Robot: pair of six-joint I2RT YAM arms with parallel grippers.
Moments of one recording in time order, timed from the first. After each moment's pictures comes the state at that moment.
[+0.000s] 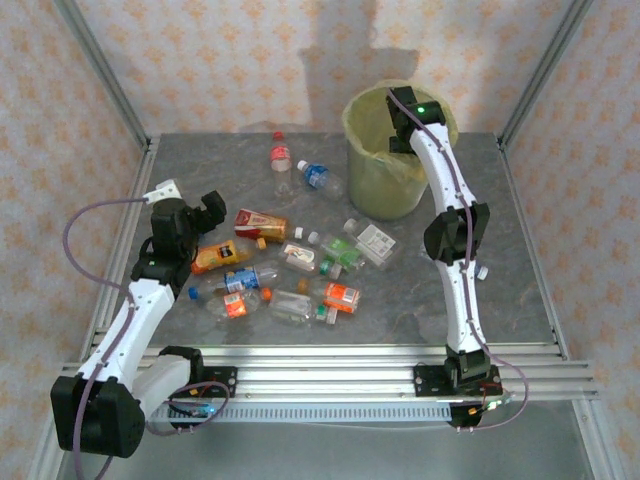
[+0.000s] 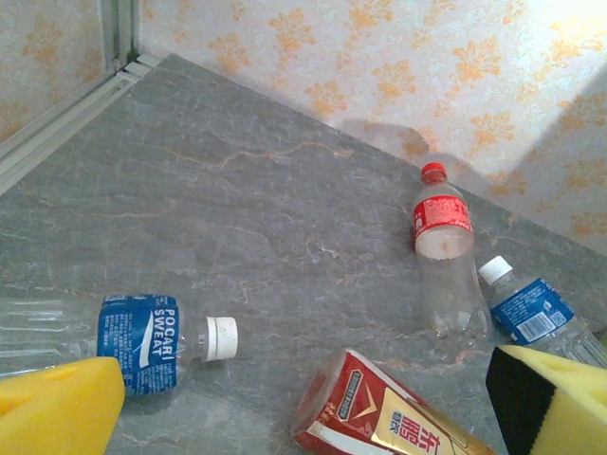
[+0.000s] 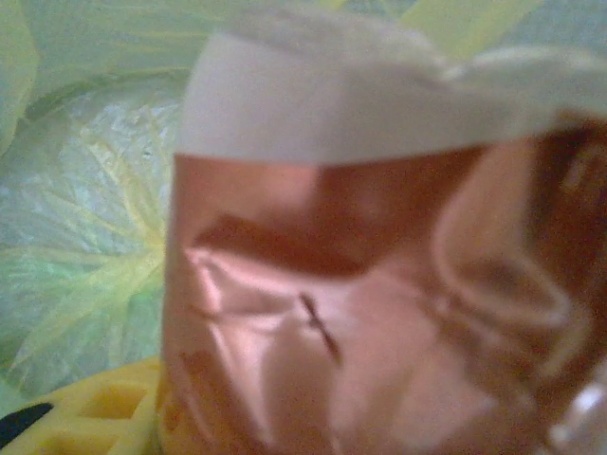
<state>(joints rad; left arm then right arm) -0.04 0.98 0.71 -0.15 -0.20 -0.47 0.25 2.42 2.66 -1.47 0.32 0.24</state>
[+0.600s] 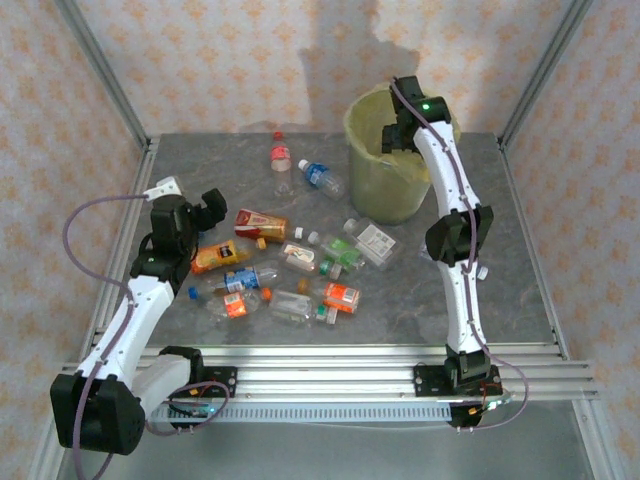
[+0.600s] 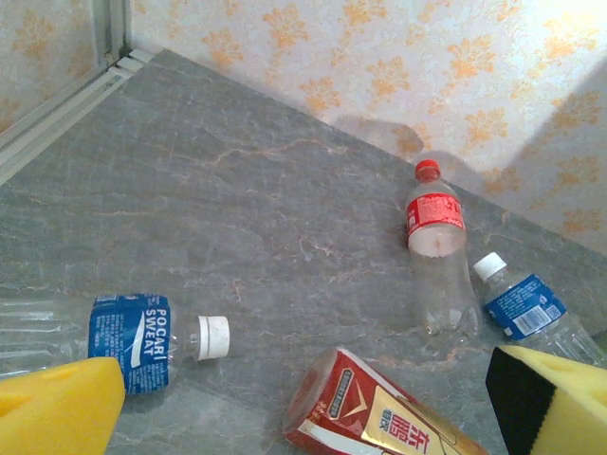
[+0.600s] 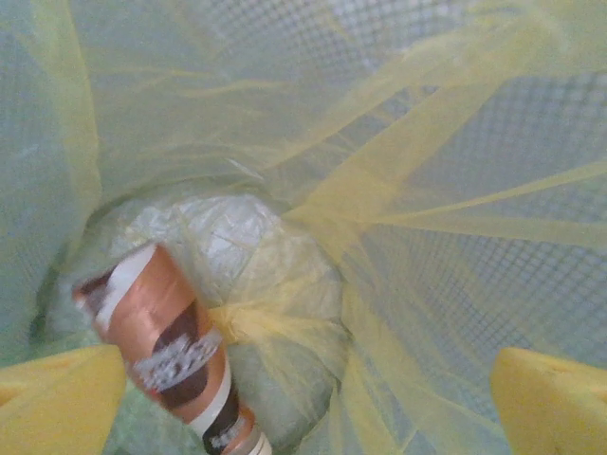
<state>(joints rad) -0.04 0.99 0.74 -0.18 -0.19 -0.47 0.25 2.39 2.71 -1.38 0.33 0.24</state>
